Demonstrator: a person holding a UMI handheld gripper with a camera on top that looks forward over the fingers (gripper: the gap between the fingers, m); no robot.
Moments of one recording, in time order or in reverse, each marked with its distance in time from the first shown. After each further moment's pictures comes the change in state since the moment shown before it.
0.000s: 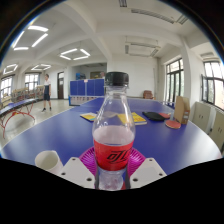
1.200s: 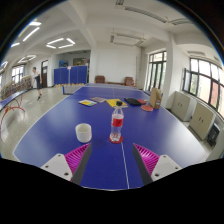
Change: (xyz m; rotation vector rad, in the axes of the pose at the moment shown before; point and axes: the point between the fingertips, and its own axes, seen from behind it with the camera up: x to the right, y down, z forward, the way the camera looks) arm -0.078 0.005 -0.327 -0.176 0.216 0.023
